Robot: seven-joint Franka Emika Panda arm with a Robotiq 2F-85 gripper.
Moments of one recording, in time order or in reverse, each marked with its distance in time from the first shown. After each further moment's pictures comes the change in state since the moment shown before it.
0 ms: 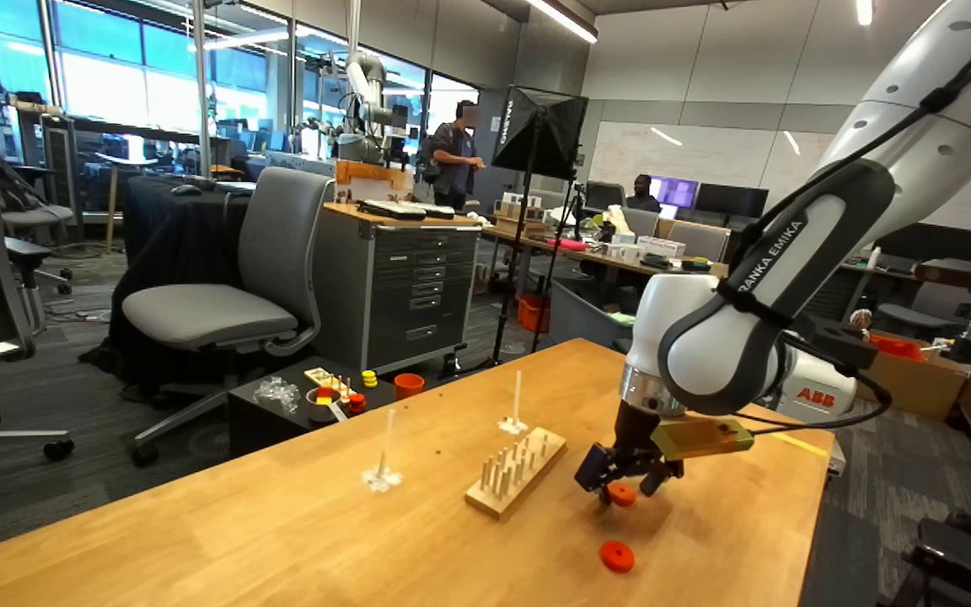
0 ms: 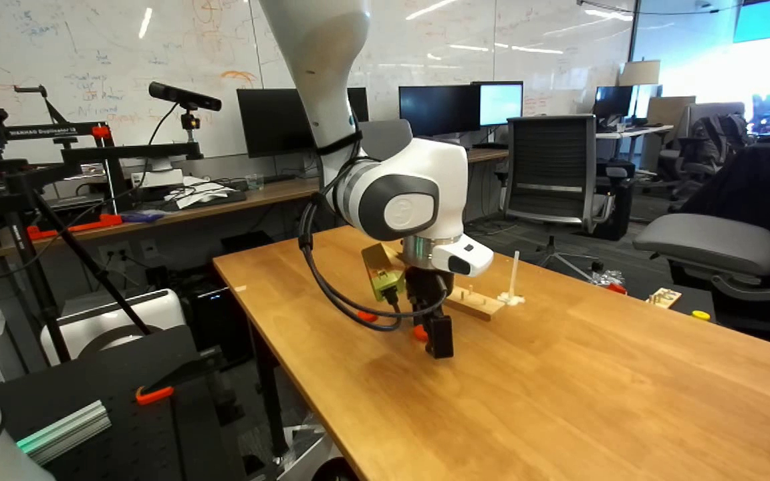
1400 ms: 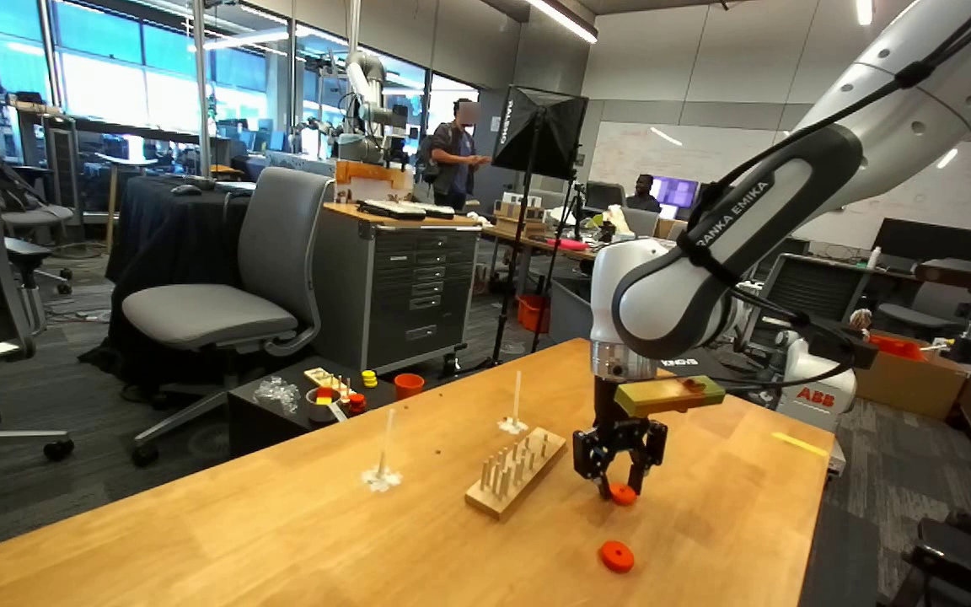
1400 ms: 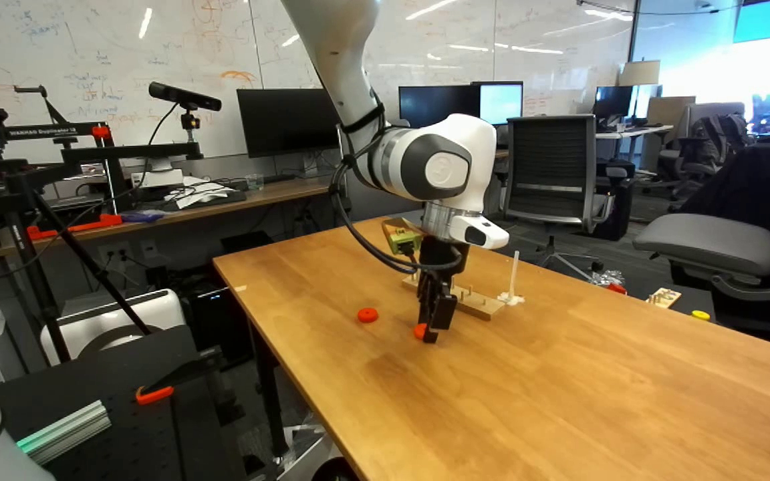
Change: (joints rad) arm 0.075 0.016 -0.082 0.211 -0.031 -0.404 0.139
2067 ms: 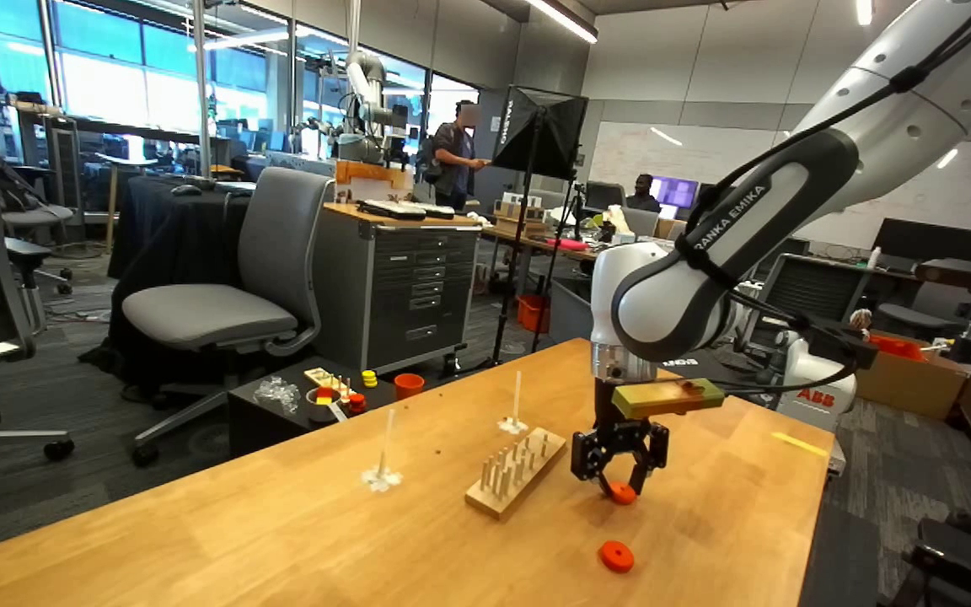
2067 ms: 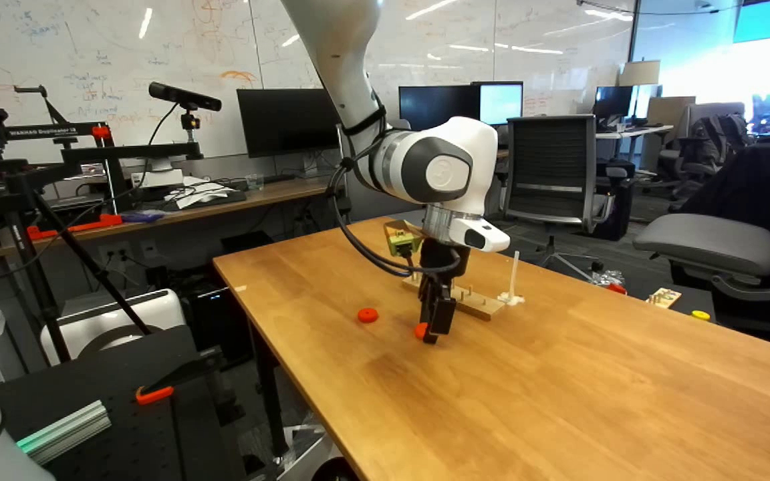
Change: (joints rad) arm 0.000 0.009 -0.004 0.004 0.006 0.001 0.033
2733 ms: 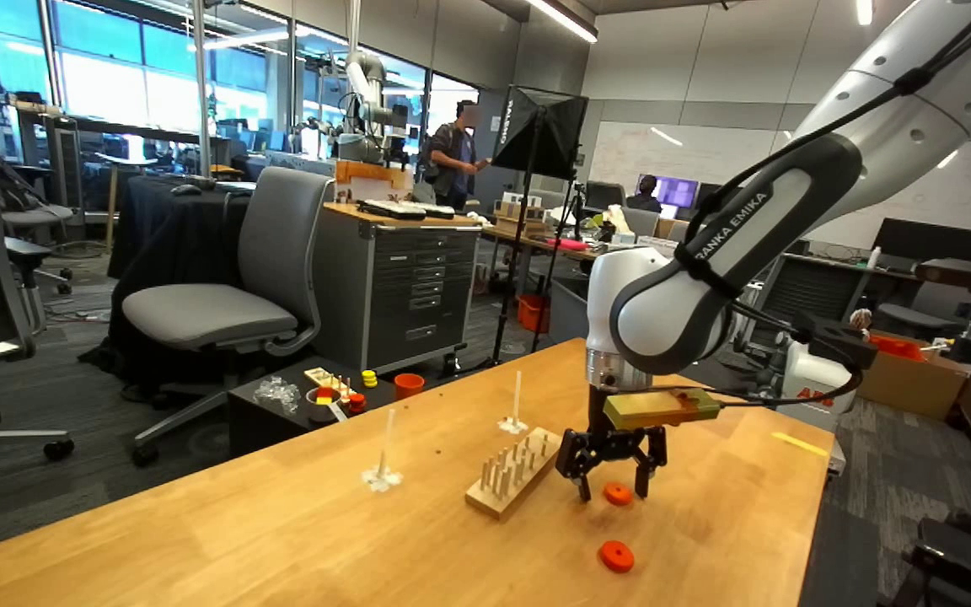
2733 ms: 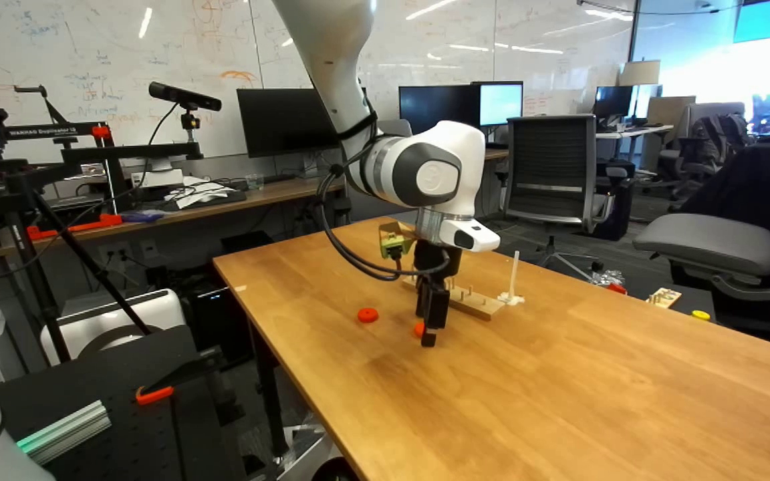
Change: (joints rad) arm 0.030 0.009 0.000 -0.011 0.000 0.053 0.057
